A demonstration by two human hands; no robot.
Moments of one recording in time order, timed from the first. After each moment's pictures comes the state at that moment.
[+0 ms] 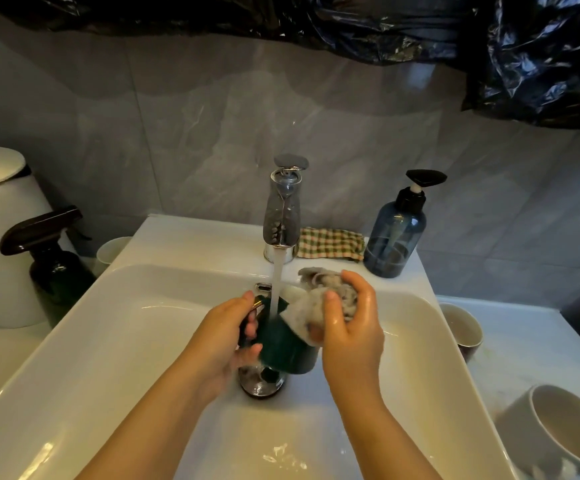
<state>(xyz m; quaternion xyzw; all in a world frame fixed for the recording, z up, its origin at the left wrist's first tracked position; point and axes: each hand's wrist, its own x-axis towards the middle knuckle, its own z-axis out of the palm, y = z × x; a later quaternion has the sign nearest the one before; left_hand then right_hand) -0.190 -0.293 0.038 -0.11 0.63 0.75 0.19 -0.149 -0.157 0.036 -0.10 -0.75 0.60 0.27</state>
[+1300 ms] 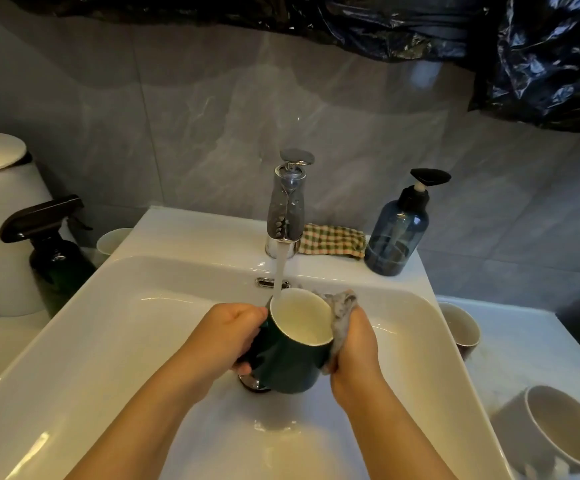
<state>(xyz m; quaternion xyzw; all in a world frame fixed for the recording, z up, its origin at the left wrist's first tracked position) -0.182 -0.298 0.044 -0.02 0.76 0.62 0.18 -0.164 -0.152 0.022 -0.26 -0.48 0.83 0.08</state>
